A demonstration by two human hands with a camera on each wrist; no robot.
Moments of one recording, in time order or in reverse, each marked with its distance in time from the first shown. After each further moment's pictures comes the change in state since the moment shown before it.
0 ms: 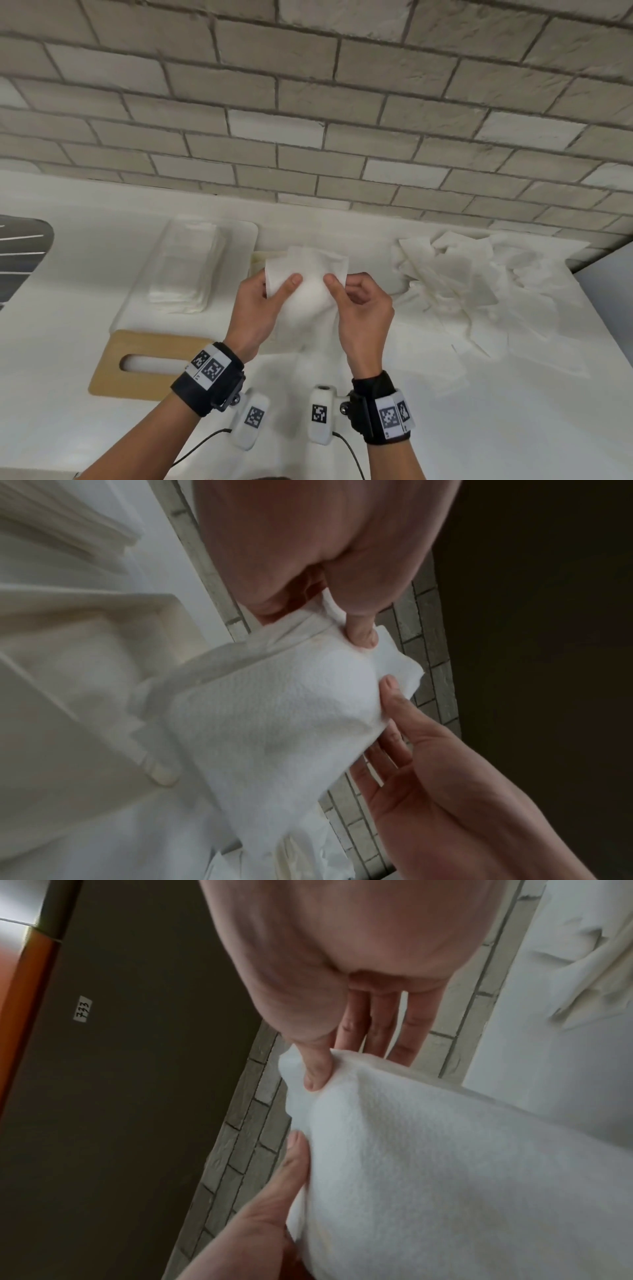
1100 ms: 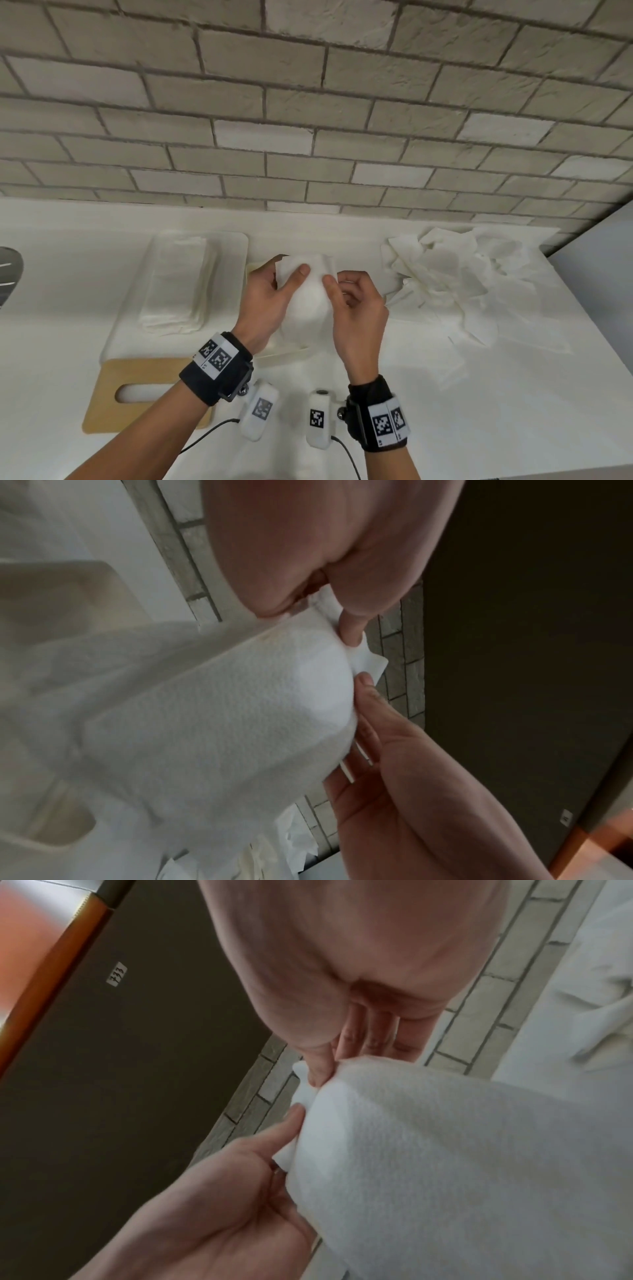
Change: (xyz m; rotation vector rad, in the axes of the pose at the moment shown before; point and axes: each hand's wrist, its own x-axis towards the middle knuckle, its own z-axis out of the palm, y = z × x) left_hand 0.033 0.015 -0.004 -0.033 -0.116 0.042; right_hand -0.008 -0.006 0.029 -0.117 0.095 -0.071
